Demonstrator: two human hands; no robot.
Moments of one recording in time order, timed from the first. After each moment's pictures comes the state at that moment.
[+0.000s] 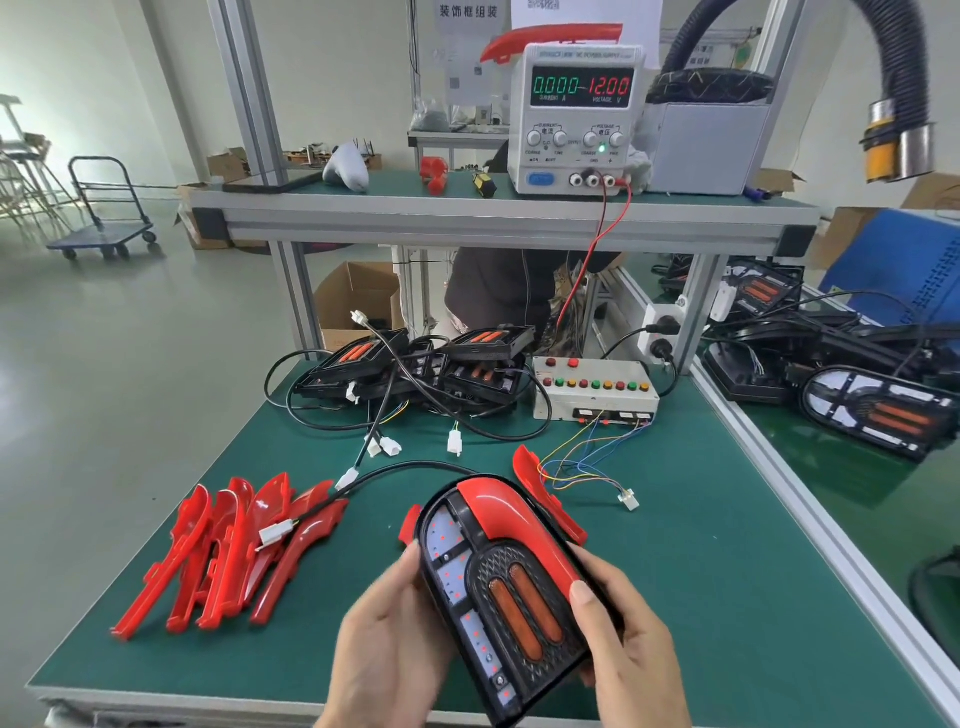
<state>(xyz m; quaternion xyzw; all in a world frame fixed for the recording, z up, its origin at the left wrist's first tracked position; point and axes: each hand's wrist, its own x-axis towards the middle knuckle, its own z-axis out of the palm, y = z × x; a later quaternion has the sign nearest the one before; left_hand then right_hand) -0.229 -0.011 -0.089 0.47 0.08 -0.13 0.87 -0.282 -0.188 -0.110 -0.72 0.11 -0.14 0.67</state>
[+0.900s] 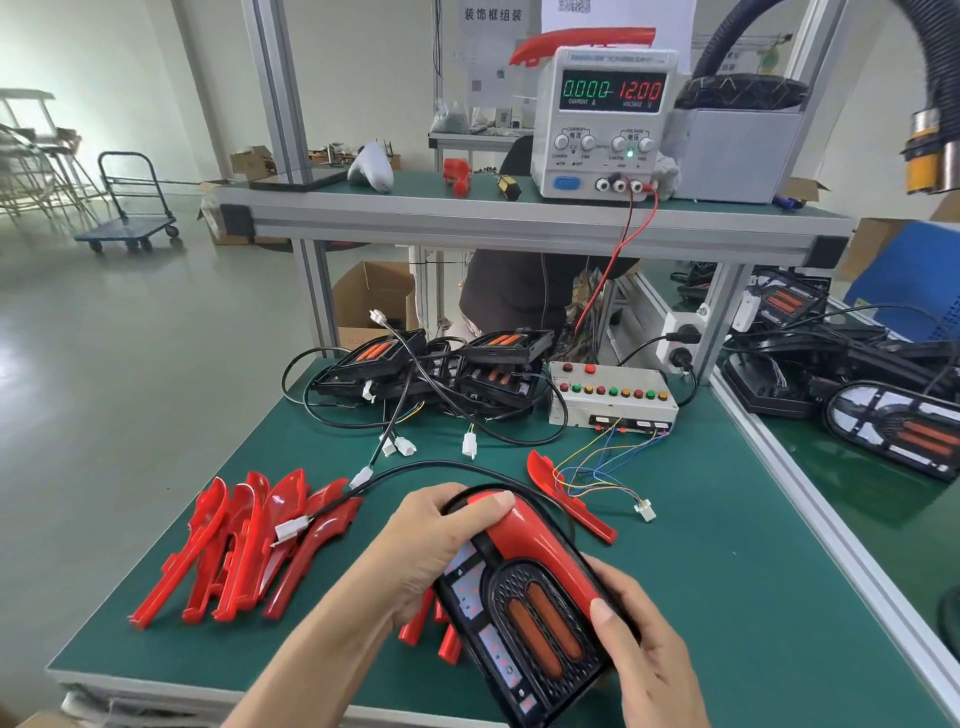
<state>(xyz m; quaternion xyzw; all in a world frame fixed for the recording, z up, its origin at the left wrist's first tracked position) -0.172 -0.013 -0.051 0.68 -0.02 -0.19 0.71 -0.272 -0.203 -0.135 -0.75 0.04 -0.14 0.64</state>
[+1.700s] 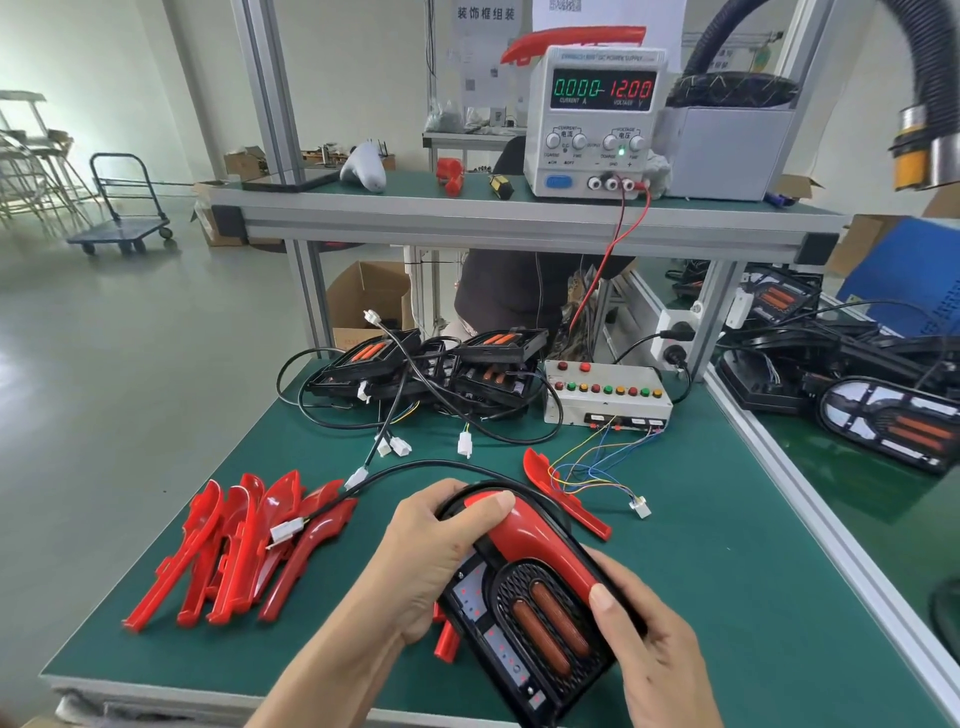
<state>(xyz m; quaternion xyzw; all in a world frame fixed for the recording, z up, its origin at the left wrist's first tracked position) -0.184 -0.021 -0.051 0.63 -0.01 -0.15 0.76 -0.269 -0.212 -0.132 -0.74 0.05 -0.16 0.65</state>
